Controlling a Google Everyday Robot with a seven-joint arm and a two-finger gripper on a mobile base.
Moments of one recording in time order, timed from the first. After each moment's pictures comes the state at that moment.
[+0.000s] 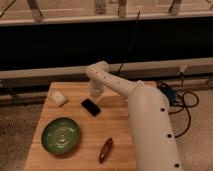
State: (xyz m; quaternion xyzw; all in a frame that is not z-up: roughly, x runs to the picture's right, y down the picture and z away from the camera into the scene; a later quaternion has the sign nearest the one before) arm -0.064 0.089 0.942 -0.33 -0.20 -0.32 0.86
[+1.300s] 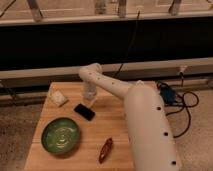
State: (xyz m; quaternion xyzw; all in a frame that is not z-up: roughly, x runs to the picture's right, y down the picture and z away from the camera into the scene) arm -0.107 0.111 0.922 -0.34 -0.26 -0.38 0.82
